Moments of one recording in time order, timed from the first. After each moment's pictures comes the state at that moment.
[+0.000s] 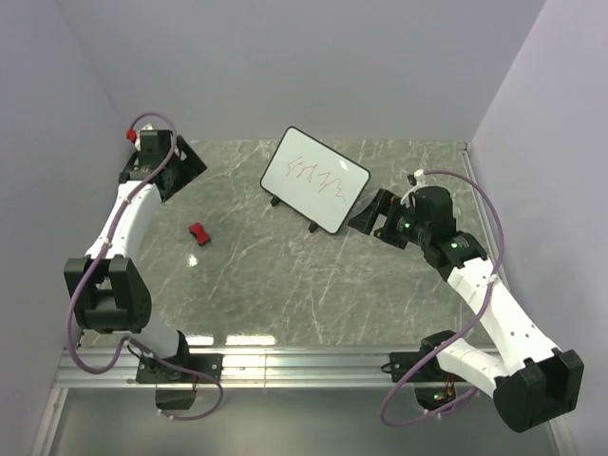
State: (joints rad) left arm 0.01 1.56 1.38 -0.51 -0.11 -0.64; right arm 0.31 1.01 0.88 -0.42 -0.31 0.70
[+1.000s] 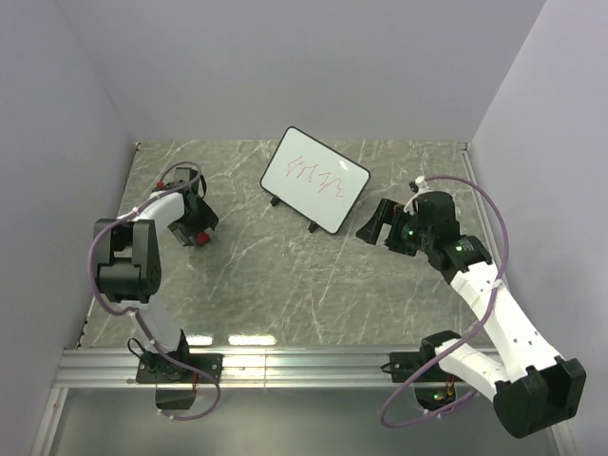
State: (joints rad) left arm -0.03 1.77 1.16 -0.59 -0.18 -0.75; right arm 0.29 0.97 0.88 -0.57 -0.26 0.59
